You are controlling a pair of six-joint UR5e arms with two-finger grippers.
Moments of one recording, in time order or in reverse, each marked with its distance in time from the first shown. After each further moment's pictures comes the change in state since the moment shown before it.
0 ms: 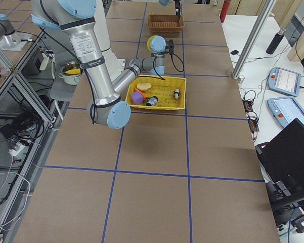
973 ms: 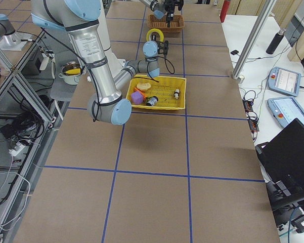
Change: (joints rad) left arm 0.247 -0.103 0.059 -0.694 0.258 -0.957; right arm -0.101 0.082 -0.245 0.546 -0.198 0.338
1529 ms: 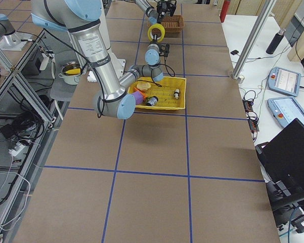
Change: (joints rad) left arm 0.093 -0.028 0.005 -0.127 0.061 -0.050; right arm -0.004 0.051 -0.048 0.120 -0.025 0.106
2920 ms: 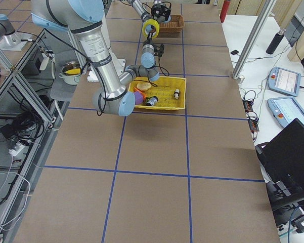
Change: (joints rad) left arm 0.115 -0.034 0.015 -0.144 0.173 -0.005; right arm -0.073 0.032 -0.056 0.160 -0.049 0.079
